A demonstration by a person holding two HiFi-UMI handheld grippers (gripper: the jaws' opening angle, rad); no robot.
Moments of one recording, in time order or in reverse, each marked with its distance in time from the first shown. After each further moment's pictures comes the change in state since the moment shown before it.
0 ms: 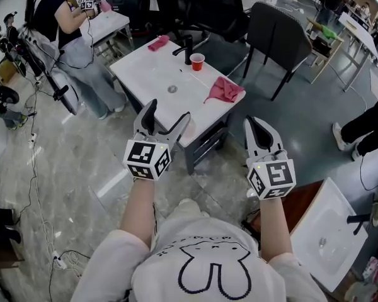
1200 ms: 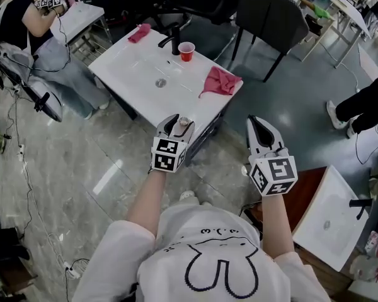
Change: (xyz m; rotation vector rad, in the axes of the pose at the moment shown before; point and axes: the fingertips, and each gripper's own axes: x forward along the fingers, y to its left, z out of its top) left arm 0.080 0.010 -0.192 -0.016 0.387 -0.150; right arm 0.045 -0.018 -0.060 0.064 0.179 -0.125
